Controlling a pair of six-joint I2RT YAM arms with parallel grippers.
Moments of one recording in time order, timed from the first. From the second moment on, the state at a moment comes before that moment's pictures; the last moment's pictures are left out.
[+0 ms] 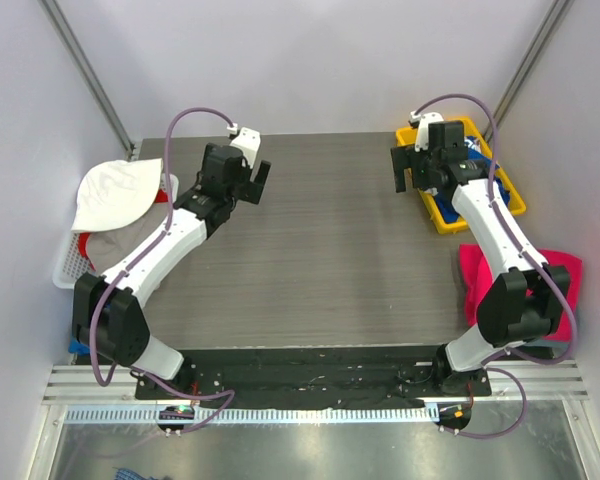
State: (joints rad) left arm -0.45 1.50 1.27 -0.24 -0.35 0.13; right arm 0.12 1.55 1.45 -0.59 0.06 -0.11
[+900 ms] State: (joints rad) left arm -0.45 1.48 1.21 -0.19 -0.36 0.10; right arm 0.16 1.55 1.44 -0.48 0.14 -0.08
